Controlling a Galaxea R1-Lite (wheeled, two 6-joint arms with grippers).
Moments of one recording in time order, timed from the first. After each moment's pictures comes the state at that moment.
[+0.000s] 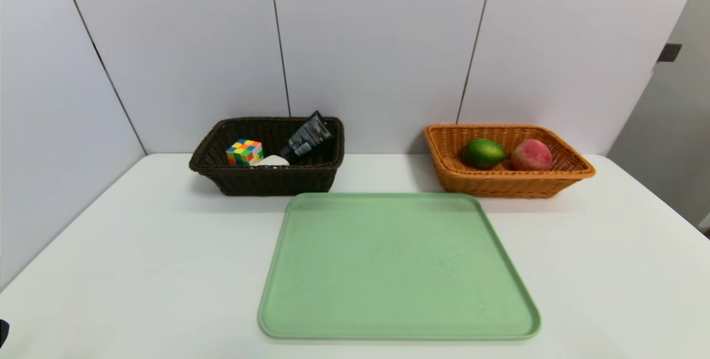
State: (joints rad) left arm 0.04 0.24 -0.24 -0.17 -0.12 -0.18; right arm -0.08 0.28 -0.28 -0.24 0.30 -0.14
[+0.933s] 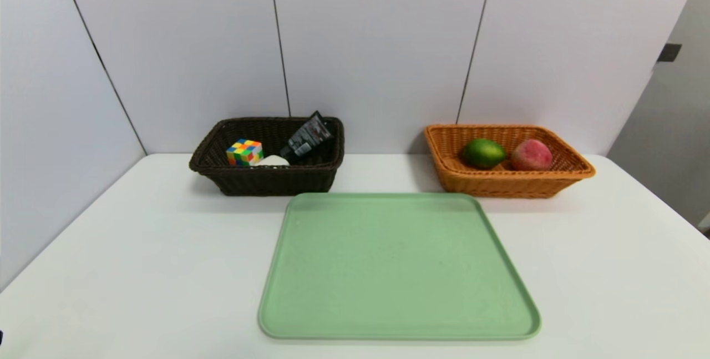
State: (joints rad) left arm 0.03 0.18 -0.22 -0.18 -0.12 -0.18; right arm -0.01 0.03 -0.22 -0.07 0.30 -0.14
